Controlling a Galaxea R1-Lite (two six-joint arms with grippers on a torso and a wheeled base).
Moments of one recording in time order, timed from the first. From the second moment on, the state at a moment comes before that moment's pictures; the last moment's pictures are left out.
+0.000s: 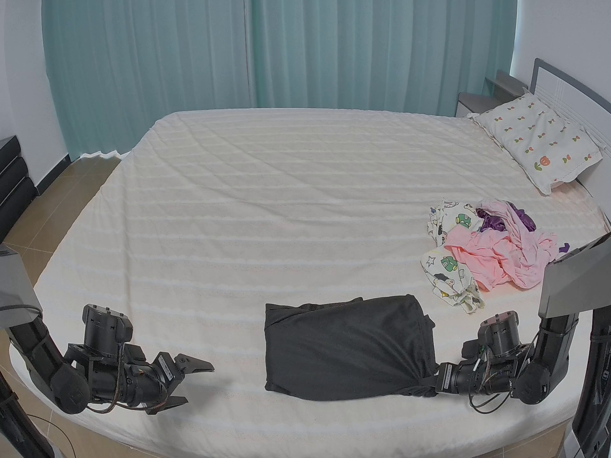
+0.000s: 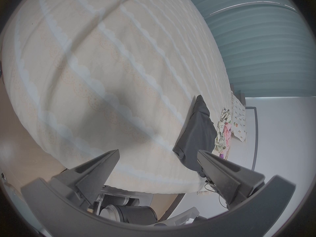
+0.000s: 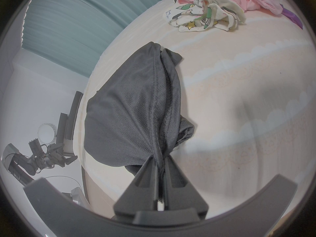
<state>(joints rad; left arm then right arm) -0.20 1.88 -0.19 -0.82 -0.40 -0.98 0.32 2.24 -0.24 -1.15 0.29 0.59</state>
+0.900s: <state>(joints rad) -0.20 1.88 -0.19 -0.82 -0.39 -0.99 0.23 2.15 -0.23 -1.29 0.30 0.65</state>
